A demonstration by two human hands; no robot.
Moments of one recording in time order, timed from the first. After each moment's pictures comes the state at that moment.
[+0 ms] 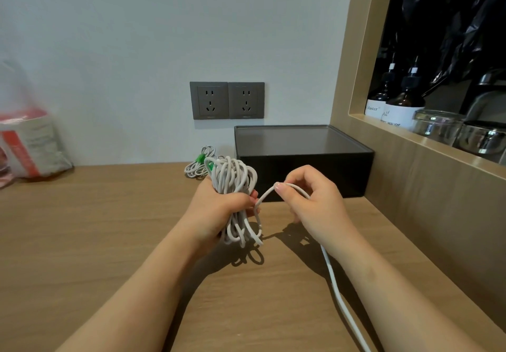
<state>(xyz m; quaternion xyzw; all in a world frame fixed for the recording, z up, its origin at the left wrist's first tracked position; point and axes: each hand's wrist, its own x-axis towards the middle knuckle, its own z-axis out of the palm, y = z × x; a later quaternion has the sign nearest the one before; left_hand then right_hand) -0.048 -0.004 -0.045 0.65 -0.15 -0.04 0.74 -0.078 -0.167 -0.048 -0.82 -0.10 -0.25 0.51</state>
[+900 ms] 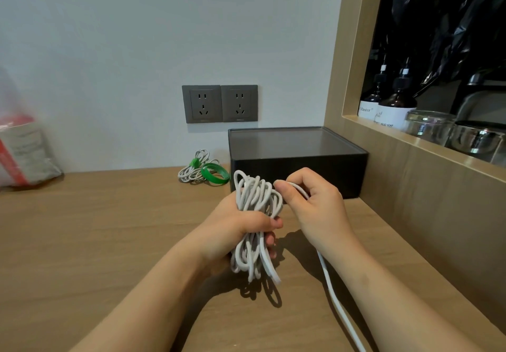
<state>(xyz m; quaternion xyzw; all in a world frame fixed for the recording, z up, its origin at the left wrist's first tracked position) -0.062 -0.018 -0.042 0.63 -0.23 -0.24 0.70 -0.080 -0.167 -0.048 -0.82 -0.09 -0.31 0.48</state>
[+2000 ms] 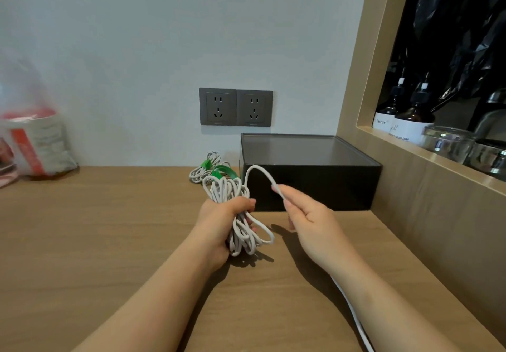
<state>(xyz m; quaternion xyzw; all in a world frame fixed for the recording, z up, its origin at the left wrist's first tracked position) -0.037 -0.012 -0.057 0.55 0.04 -0.11 0.82 -0.073 -0.162 -0.060 -0.87 -0.09 -0.18 0.44</state>
